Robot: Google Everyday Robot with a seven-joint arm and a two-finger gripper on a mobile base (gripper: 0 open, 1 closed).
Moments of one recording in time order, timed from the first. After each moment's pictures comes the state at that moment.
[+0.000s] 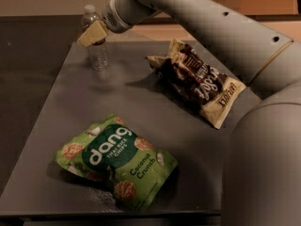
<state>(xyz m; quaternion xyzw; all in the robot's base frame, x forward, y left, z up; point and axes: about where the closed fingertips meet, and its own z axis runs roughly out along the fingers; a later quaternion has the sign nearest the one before) 0.728 0.139 0.934 -0.43 0.78 0.21 0.40</state>
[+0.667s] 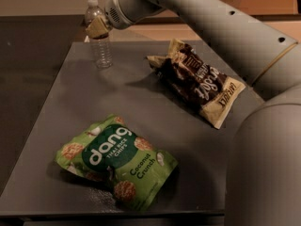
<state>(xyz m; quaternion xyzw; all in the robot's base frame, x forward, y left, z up) 0.729 0.137 0.947 -0.43 0.77 0.23 0.41</state>
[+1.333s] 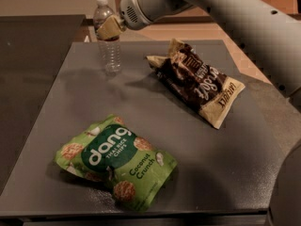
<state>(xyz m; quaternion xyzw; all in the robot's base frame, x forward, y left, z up) 0.679 0.102 0.965 -0.45 0.75 0.25 0.40</state>
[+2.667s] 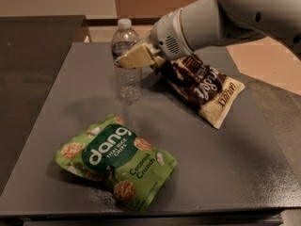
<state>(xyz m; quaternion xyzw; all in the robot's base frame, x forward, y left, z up) 0.548 0.035 0.968 -0.50 0.71 0.27 0.41</state>
